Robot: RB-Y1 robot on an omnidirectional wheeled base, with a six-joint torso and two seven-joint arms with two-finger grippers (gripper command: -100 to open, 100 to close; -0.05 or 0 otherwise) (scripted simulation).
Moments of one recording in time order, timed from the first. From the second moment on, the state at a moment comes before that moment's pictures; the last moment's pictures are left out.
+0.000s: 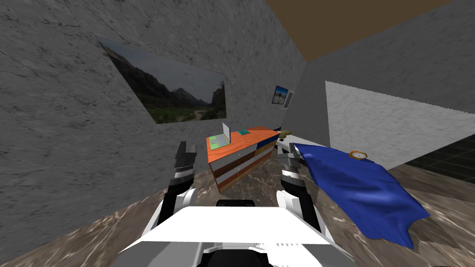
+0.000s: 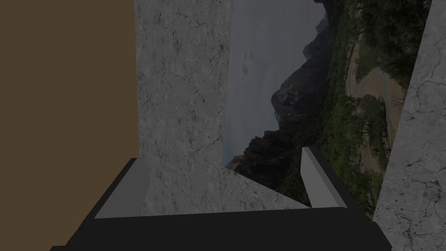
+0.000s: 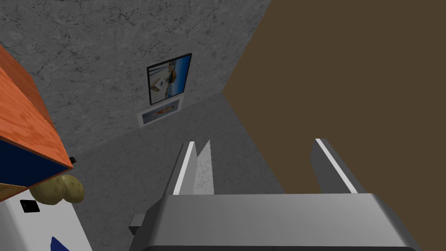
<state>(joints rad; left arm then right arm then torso) 0.50 -0.03 0.04 -2.21 0.02 -0.56 -0.05 0.53 0.02 -0.04 -2.29 -0.06 -0.42 -0.08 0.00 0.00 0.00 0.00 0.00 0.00</state>
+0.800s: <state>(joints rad) 0.50 -0.03 0.04 -2.21 0.02 -0.56 -0.05 0.53 0.02 -0.04 -2.29 -0.06 -0.42 -0.08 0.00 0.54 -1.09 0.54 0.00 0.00</state>
